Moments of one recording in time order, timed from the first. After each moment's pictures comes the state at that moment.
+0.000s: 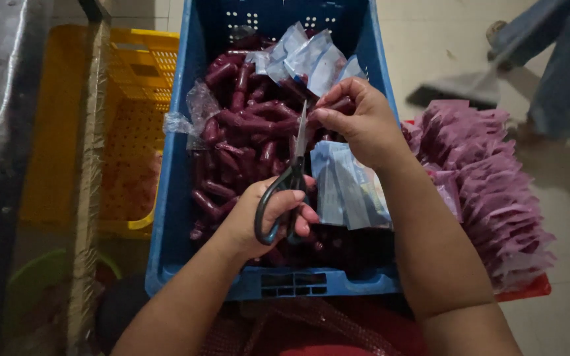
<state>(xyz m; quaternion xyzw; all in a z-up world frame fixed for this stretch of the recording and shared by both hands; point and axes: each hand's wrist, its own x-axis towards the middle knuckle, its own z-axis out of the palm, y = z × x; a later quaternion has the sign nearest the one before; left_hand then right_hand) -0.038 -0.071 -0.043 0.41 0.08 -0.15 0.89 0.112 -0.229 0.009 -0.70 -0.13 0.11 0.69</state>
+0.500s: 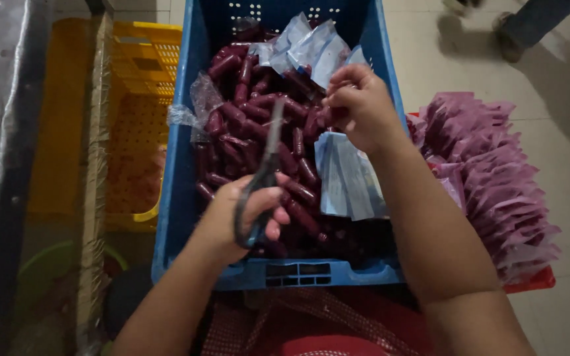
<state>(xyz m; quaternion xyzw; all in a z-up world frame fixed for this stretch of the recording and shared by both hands) -0.066 -0.034 -0.019 0.49 0.13 -0.14 0.85 0.137 -0.225 -0.011 -0.59 -0.05 0.15 0.80</state>
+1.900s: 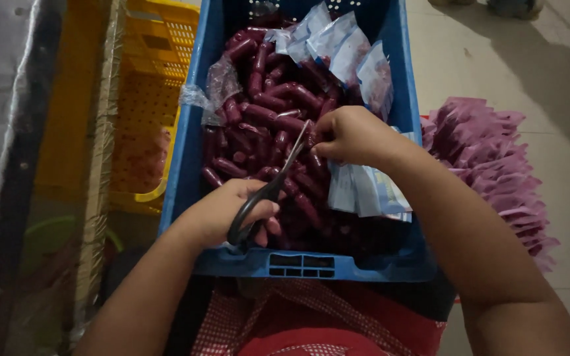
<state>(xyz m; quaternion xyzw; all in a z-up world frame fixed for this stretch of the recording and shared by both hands) -0.070 -0.001 -0.027 0.62 0.11 -0.26 0.74 0.083 -0.206 0.033 -0.91 -0.32 0.21 0.17</state>
